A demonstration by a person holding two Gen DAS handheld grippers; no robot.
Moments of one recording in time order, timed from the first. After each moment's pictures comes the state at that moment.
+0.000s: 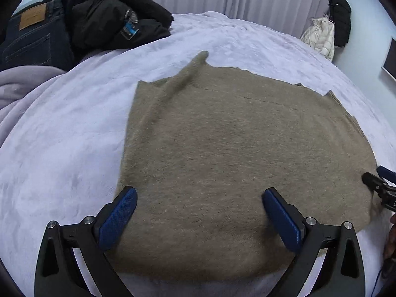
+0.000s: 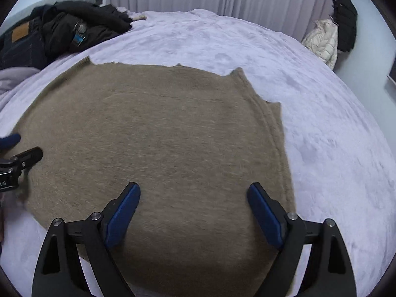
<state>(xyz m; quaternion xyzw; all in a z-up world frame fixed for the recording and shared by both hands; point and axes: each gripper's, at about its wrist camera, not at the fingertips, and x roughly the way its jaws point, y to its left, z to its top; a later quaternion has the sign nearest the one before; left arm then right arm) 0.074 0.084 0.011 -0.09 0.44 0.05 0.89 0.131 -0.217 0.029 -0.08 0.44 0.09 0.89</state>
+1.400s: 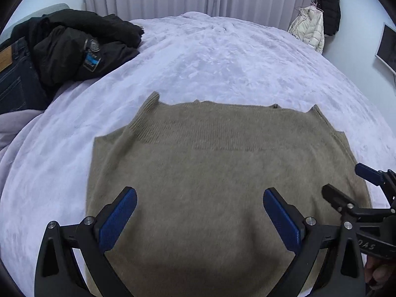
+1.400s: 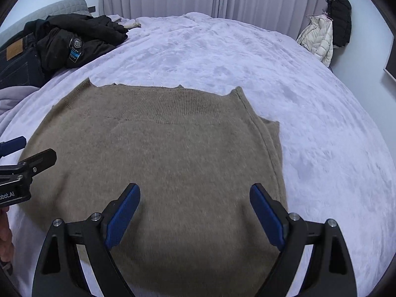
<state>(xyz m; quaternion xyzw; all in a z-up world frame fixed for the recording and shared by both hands) 0.159 0.034 0.058 -0.05 0.45 0.02 0.89 0.168 -0.166 0.055 -0.10 0.44 0.10 0.89</state>
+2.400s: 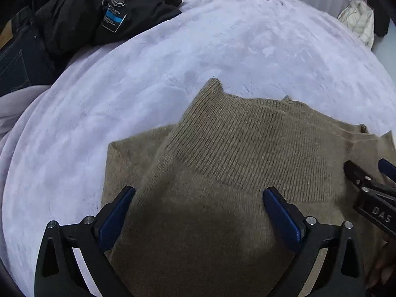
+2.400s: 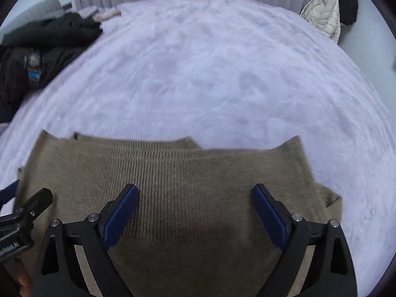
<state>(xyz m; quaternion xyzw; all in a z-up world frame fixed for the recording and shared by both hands) 0.228 0.096 0.005 -0.08 0.53 0.13 0.84 0.303 -0.100 0.010 -0.09 0.52 0.05 0.85</state>
